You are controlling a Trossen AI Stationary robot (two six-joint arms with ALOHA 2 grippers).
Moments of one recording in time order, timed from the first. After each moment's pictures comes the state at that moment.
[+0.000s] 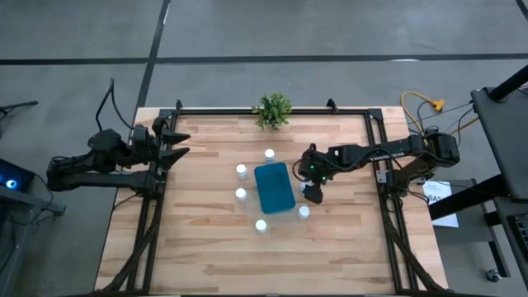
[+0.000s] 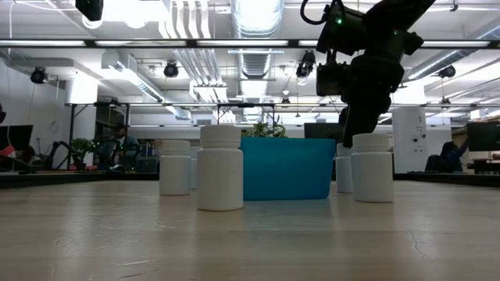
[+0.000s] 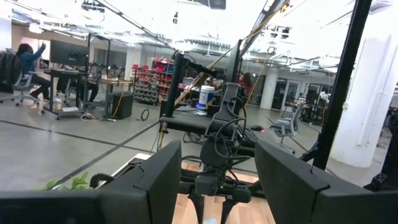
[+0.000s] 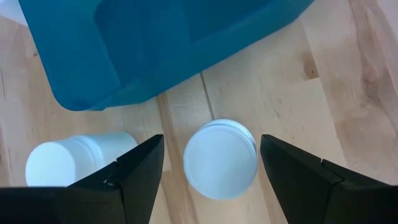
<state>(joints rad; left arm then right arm) 0.06 0.39 0.63 -0.08 -0.10 -0.15 -0.09 1.49 0.85 -0.47 -0.16 0.26</state>
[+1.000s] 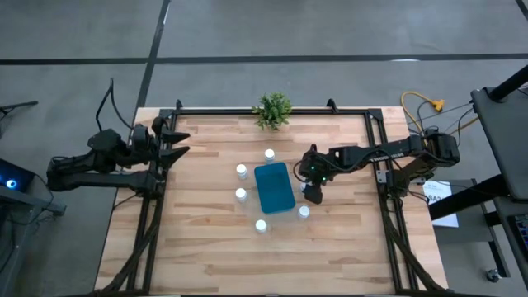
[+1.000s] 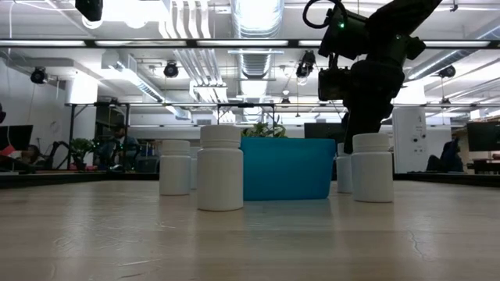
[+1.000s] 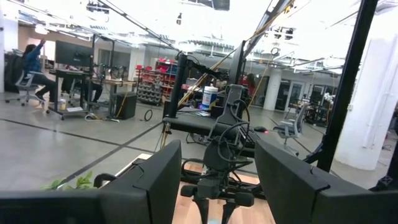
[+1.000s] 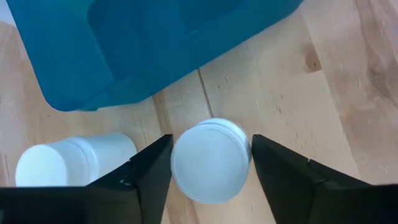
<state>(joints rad) 0.06 0.39 0.63 -0.08 -0.11 -0.15 -0.09 1.49 0.81 -0.43 -0.16 0.30</state>
